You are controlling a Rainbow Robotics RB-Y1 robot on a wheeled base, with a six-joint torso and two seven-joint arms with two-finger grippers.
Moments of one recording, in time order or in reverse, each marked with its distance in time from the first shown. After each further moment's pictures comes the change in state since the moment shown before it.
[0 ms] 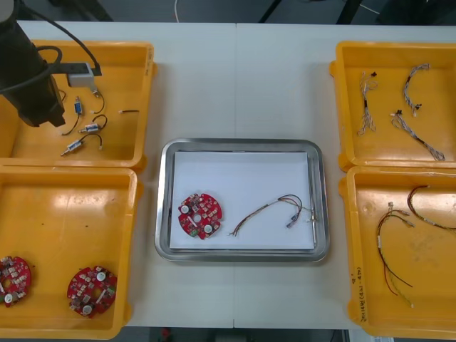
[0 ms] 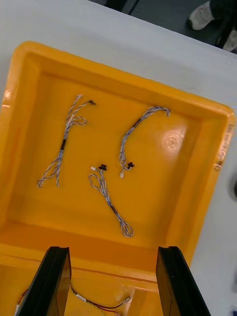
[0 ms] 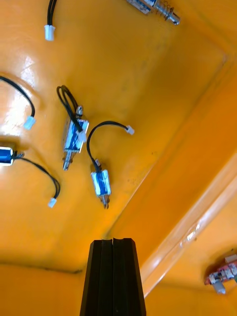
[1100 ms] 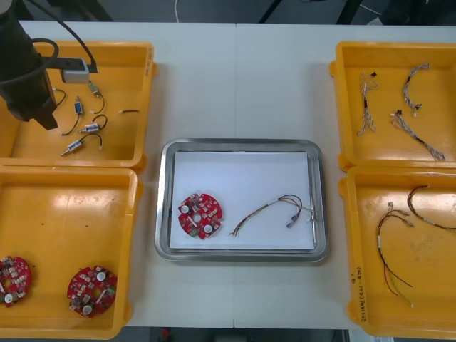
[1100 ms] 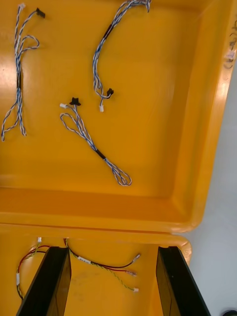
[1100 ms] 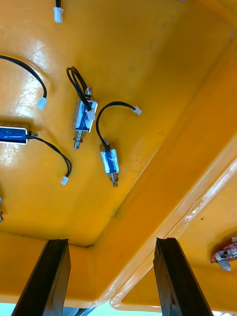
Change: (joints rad) right arm 0.250 -0.025 -0.123 -0.010 -0.069 0.000 -0.057; left arm 0.000 0.002 0.019 -0.069 -0.076 0.061 0.006
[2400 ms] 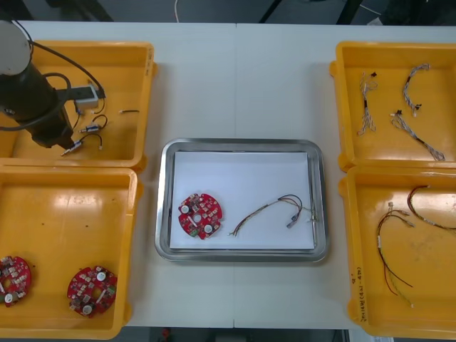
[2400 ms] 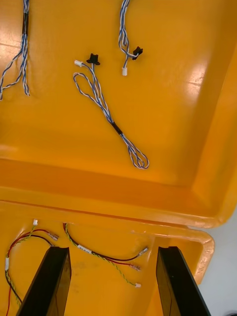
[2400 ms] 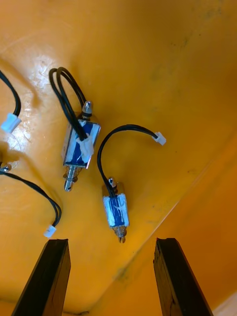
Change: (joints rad) right arm 0.136 -0.010 0.072 -0.088 -0.069 -0.065 0.000; left arm 0.152 -0.001 -0.045 -0.001 0.029 -0.287 0.009
